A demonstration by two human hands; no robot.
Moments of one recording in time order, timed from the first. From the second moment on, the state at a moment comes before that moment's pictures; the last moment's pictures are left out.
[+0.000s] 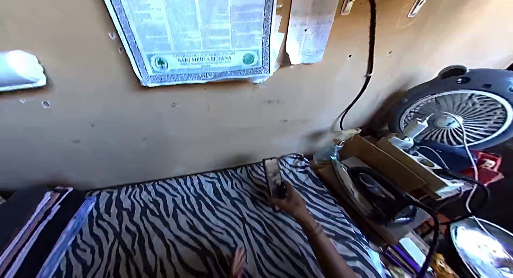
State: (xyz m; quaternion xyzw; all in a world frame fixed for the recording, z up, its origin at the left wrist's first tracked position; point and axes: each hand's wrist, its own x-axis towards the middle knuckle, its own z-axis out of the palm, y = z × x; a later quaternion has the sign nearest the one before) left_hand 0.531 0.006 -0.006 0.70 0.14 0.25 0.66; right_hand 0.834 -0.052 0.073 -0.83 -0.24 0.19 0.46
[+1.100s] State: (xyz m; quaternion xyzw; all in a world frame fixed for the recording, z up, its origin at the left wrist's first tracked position) left_hand 0.581 0.017 0.040 0.27 0.12 0.08 0.95; right_hand 0.719 -0.130 0.023 -0.47 -0.40 0.36 0.70
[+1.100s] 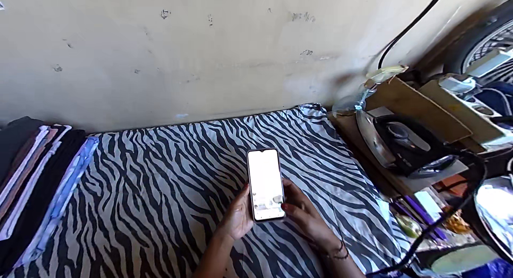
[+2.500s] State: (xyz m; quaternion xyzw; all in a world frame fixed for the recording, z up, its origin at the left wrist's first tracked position) left_hand 0.587 0.072 0.012 0.35 -0.02 0.12 0.93; right_hand 0.731 -0.052 0.029 -0.51 -0.41 0.30 0.69
